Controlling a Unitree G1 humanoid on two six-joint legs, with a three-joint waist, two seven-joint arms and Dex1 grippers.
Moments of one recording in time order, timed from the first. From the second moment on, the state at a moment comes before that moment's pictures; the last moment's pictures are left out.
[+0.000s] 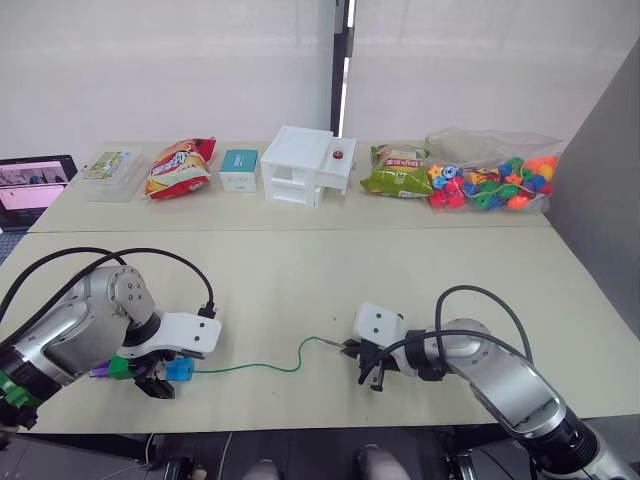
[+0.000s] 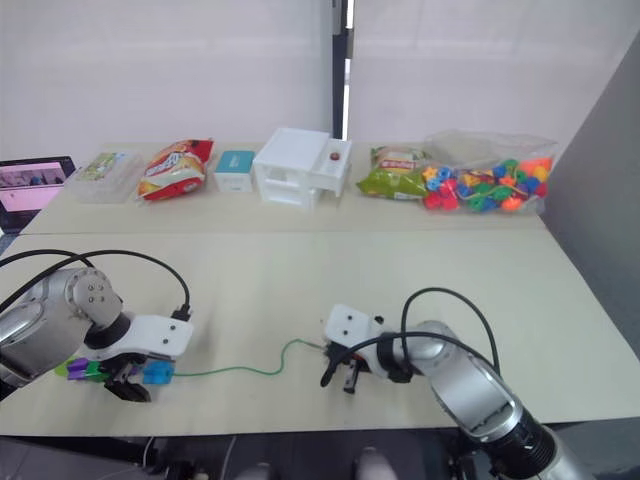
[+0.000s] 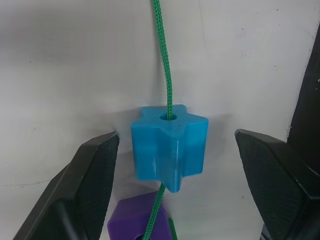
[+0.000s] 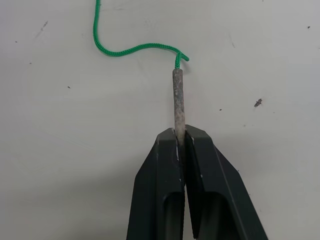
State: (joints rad) left arm -0.54 1.26 -0.52 -0.26 0.16 0.57 -1.56; right arm -0.38 -0.64 0.42 -0.55 0.12 0.87 0.82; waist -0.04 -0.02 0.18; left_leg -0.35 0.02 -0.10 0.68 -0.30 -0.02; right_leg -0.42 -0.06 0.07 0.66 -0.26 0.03
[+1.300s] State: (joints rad) left arm -0.34 1.24 -0.30 -0.19 0.20 0.50 -1.50; right arm -0.31 -1.01 0.26 -0.37 0.07 0.65 0.92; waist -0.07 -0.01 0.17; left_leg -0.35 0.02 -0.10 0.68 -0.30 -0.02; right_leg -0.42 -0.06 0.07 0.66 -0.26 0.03
